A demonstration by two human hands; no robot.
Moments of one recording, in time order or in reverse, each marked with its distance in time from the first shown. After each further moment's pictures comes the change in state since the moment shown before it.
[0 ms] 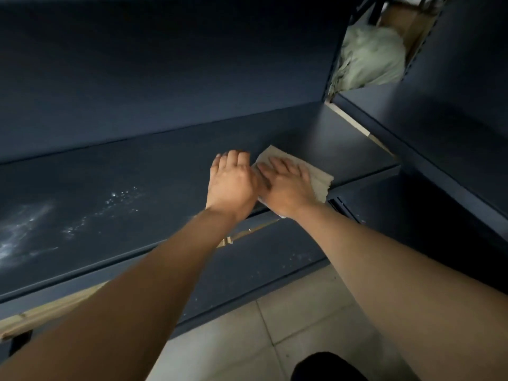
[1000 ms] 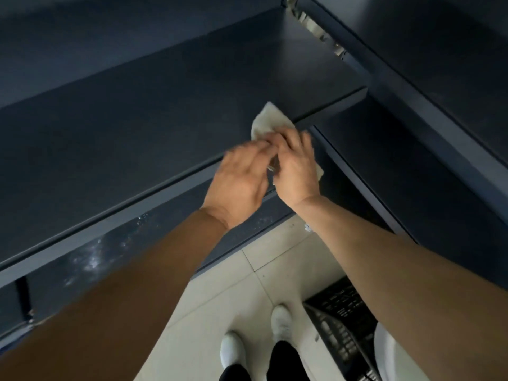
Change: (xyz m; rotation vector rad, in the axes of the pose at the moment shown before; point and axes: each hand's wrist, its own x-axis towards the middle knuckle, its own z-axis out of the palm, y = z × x) left_hand 0.041 0.159 -0.247 -0.246 -0.049 0.504; right_hand -0.073 -0.007 -0.287 0.233 0.427 0.062
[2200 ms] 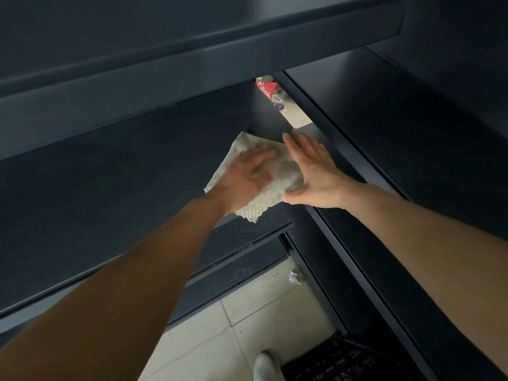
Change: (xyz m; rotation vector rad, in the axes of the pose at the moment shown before) left_hand 0.177 0.002 0.052 -0.383 -0.308 -0.398; right_hand 0.131 0.136 -0.105 -0.097 -0.693 -0.042
